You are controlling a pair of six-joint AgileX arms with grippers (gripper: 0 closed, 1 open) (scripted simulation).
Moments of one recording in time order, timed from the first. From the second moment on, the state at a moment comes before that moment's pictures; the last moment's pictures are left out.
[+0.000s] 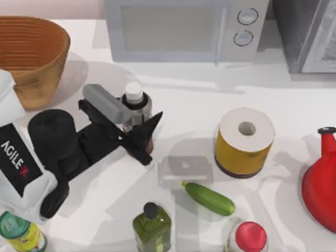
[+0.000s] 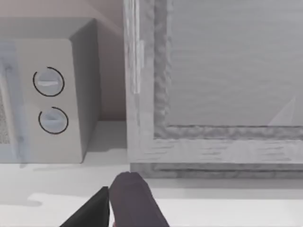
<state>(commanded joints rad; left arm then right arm) -0.40 2.07 0.52 1.43 0.42 0.06 0.00 0.00 0.00 0.00 0.00 0.00</state>
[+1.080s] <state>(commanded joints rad) -0.01 1.54 1.08 0.37 0.14 0.05 0.00 0.00 0.00 0.00 0.00 0.00</state>
